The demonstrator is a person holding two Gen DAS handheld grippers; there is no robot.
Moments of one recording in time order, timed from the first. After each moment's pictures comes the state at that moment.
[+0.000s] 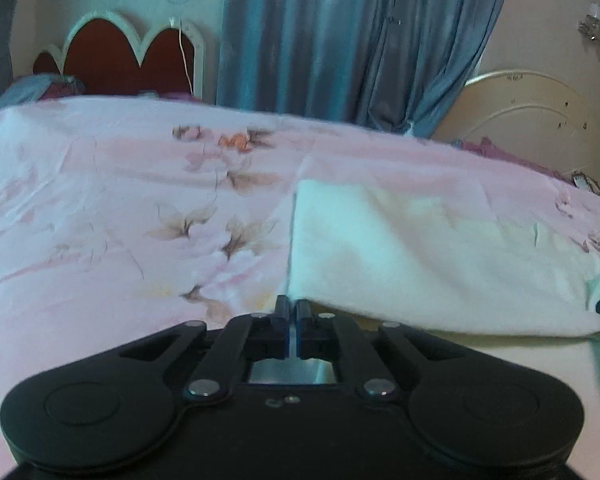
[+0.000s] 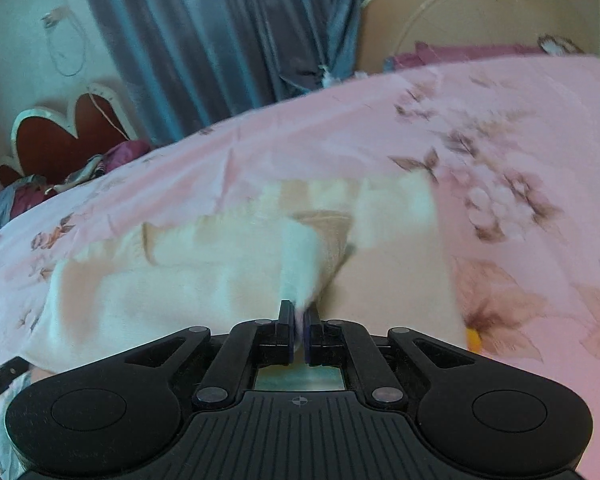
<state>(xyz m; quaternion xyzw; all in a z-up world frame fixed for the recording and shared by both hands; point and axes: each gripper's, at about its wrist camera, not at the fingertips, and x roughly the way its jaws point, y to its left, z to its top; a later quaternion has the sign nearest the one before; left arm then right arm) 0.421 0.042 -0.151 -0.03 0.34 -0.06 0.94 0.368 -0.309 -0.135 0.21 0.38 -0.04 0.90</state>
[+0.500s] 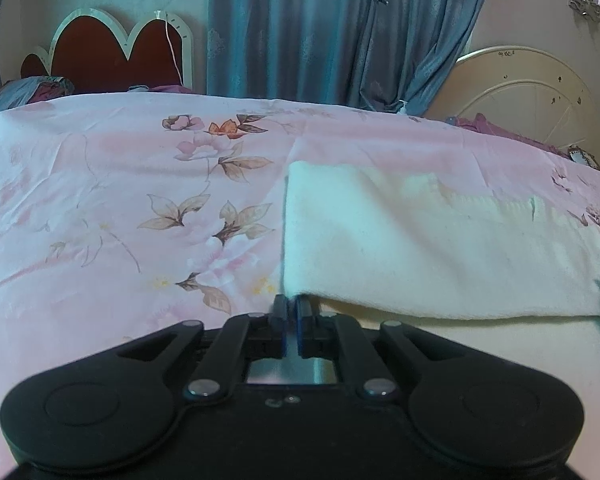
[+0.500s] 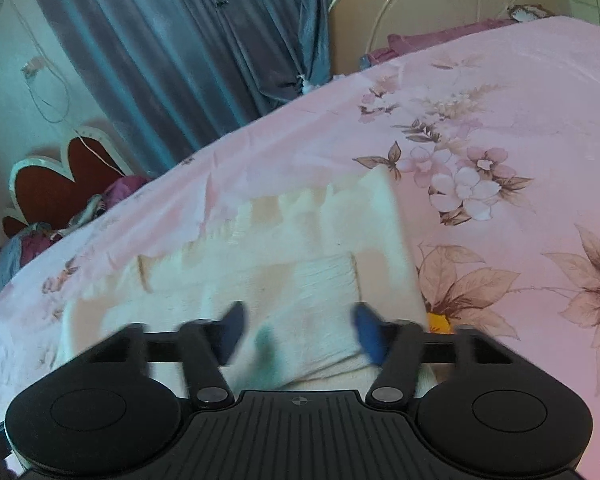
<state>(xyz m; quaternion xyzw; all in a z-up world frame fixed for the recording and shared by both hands) 0.419 0.036 -0.151 0.00 0.36 -0.06 0.93 0.360 -0.333 -0.136 0.26 0.36 -0.06 0.90</state>
